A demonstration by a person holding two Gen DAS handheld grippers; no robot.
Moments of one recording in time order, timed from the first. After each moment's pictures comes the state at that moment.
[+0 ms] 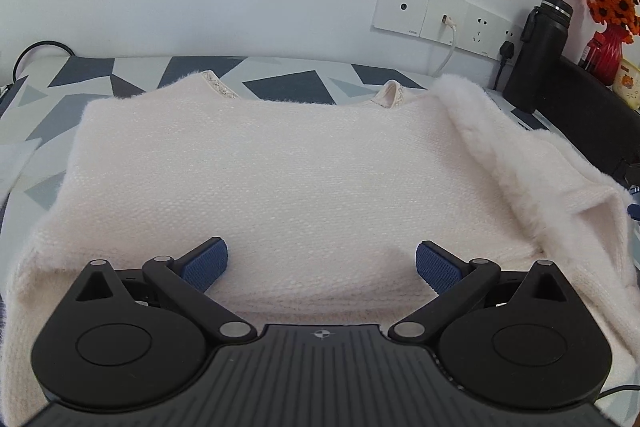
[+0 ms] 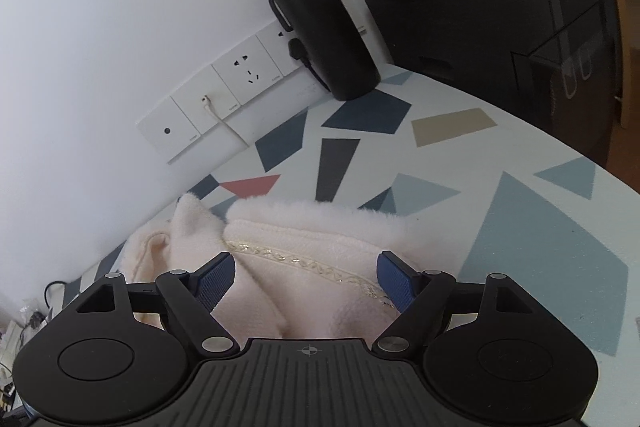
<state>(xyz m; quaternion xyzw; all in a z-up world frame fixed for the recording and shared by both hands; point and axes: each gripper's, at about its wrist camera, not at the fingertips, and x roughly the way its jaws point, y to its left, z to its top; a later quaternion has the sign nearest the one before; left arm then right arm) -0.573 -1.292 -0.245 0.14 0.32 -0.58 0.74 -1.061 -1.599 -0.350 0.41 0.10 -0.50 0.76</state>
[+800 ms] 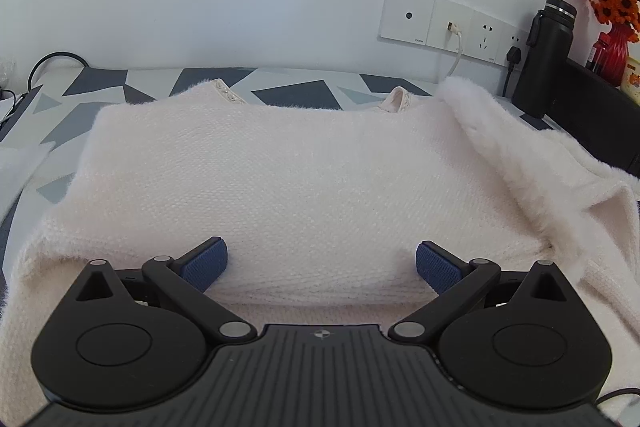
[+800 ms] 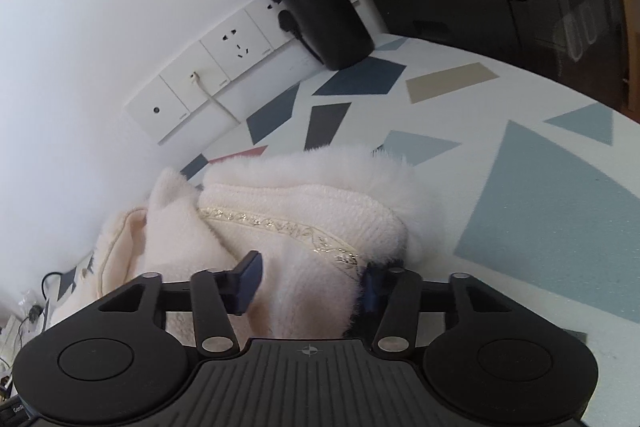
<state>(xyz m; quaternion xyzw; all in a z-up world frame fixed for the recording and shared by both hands) -0.583 -1.288 -0.248 0.14 0.30 -0.56 0.76 -1.054 -1.603 -0.393 0.42 0.10 -0.48 0.76</state>
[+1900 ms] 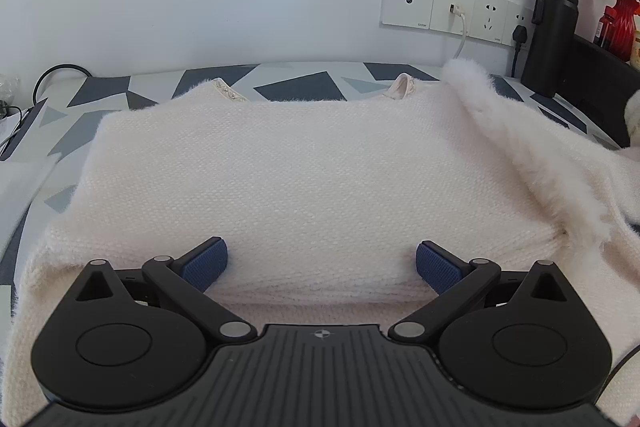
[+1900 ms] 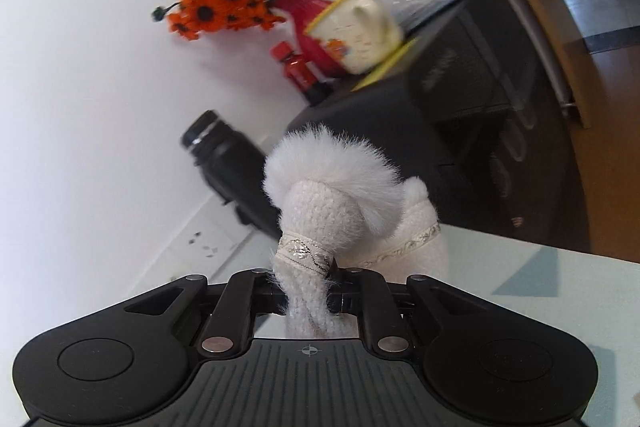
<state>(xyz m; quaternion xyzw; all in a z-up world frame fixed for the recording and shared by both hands) -0.590 -1.295 -0.250 0.18 0.29 -0.55 0.76 -1.111 -1.624 -0.333 0.40 -0.12 -0.57 0.71</state>
